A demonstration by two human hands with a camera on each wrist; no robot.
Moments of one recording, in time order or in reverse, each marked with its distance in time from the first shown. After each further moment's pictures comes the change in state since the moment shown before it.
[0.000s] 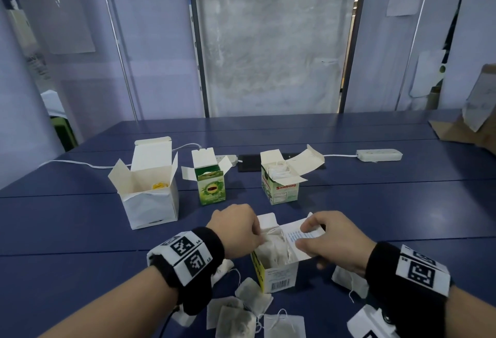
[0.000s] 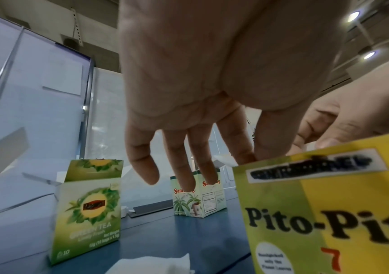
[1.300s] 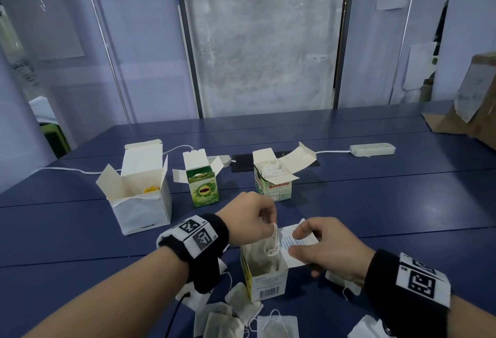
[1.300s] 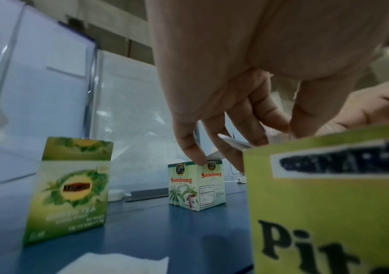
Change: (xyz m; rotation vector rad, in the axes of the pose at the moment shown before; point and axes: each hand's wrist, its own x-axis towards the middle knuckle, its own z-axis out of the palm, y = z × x) left_hand 0.030 0.014 -0.001 -0.234 0.011 0.303; right_hand -0.011 0.012 0.001 0.163 -0.055 -0.015
